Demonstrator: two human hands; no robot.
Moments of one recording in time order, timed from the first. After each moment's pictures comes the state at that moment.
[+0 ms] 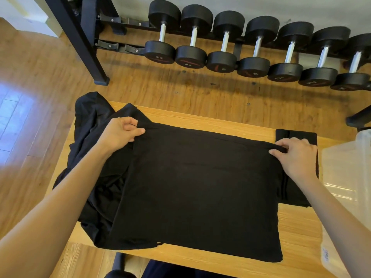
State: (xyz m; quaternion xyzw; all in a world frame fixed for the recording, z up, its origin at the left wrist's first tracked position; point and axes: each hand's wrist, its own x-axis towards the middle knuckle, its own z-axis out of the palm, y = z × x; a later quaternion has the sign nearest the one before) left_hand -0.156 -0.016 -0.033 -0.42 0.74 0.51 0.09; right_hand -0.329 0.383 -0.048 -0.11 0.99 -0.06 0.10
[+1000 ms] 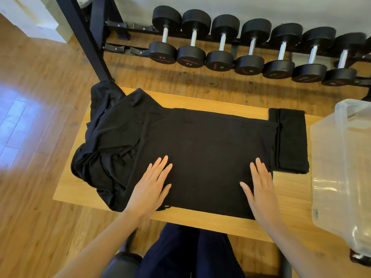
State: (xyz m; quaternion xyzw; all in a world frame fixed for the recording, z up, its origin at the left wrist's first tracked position) left_hand 0.017 0.135 -0.078 -0.10 0.98 0.11 0.10; right_hand -0.132 0.431 -0.092 -0.21 0.96 -0.12 0.11
